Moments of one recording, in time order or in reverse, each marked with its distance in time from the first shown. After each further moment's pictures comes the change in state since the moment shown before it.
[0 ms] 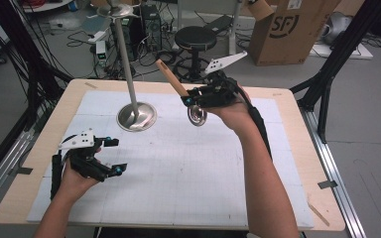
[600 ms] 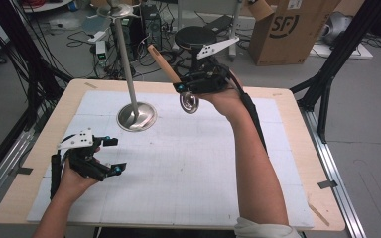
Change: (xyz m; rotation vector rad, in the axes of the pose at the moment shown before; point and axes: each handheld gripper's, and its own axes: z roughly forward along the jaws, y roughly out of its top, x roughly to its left) left arm 0.001 0.001 -0.002 -0.003 0.002 0.002; right arm -0.015 0.030 0.013 -0.031 0.018 -0.028
